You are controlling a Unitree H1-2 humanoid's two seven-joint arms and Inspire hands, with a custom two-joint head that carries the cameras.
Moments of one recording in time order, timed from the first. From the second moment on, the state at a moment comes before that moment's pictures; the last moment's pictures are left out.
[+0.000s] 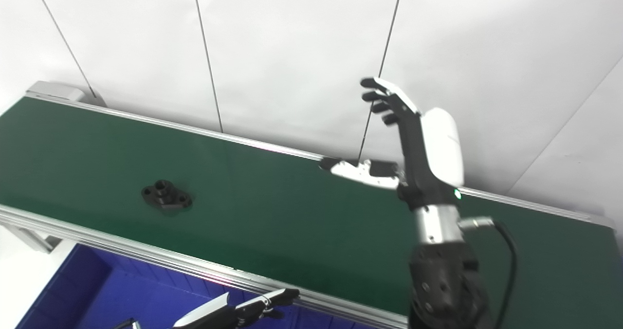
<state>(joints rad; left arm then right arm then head) 0.35 0.33 -0.34 -0.19 0.03 -0.30 -0.48 -0.35 0.04 0.23 -0.44 -0.77 0.22 0.23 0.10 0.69</state>
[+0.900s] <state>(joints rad) 0.40 0.33 -0.36 -0.23 0.05 -0.30 -0.45 -0.50 0.10 0.43 0.04 -0.72 0.24 0.19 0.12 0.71</state>
